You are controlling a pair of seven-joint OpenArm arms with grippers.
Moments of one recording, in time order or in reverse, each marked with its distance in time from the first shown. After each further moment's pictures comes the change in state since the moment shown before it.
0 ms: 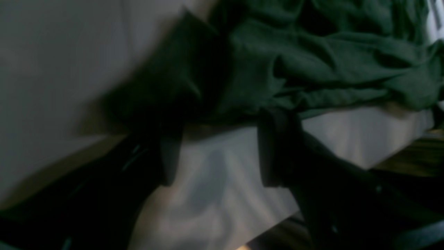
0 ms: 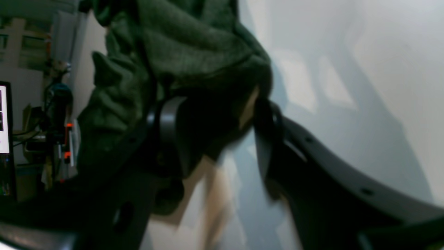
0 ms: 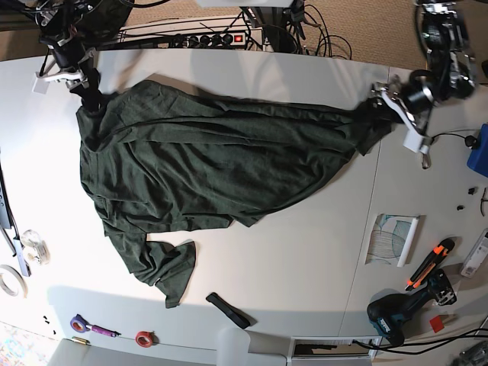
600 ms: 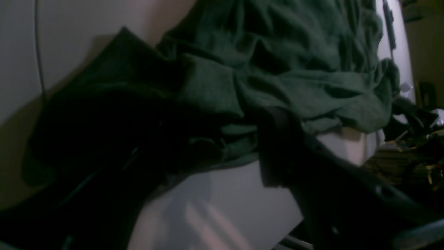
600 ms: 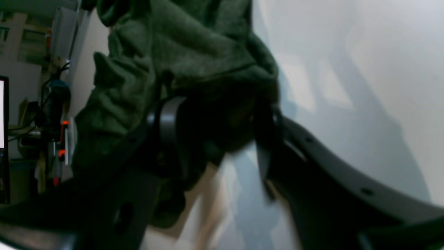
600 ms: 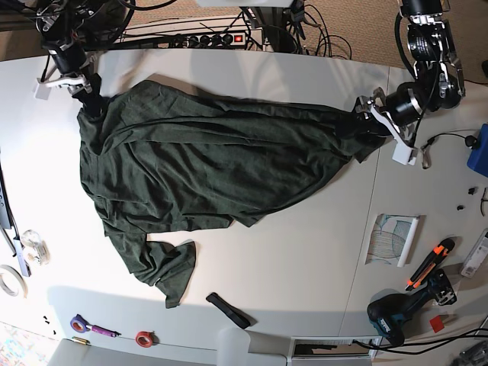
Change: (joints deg) left arm -4.9 2.9 1.4 -2.1 -0.6 -0.9 0.7; right arm 1.0 0.2 -2.6 -0.1 -2.0 2.2 2.0
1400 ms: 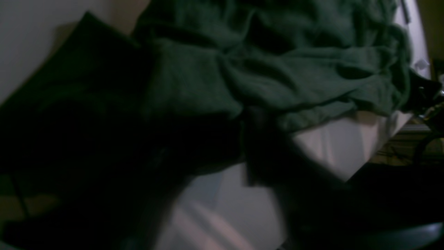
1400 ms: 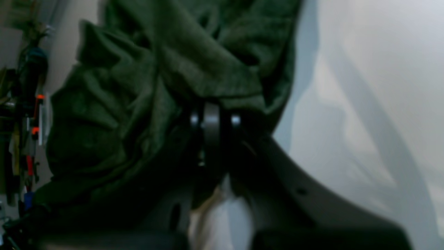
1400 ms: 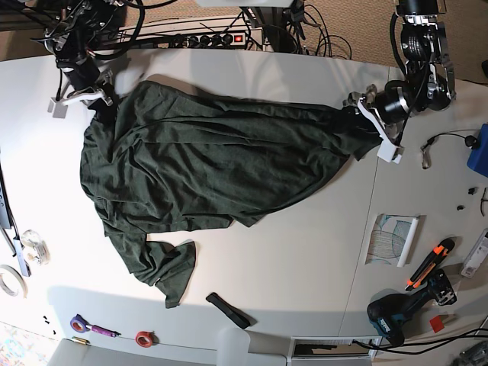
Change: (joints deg) left arm 0.0 -0.1 4.4 0.0 4.0 -0.2 -1.2; right arm 2.1 0.0 -5.3 -0.2 -7.3 1.0 3.8
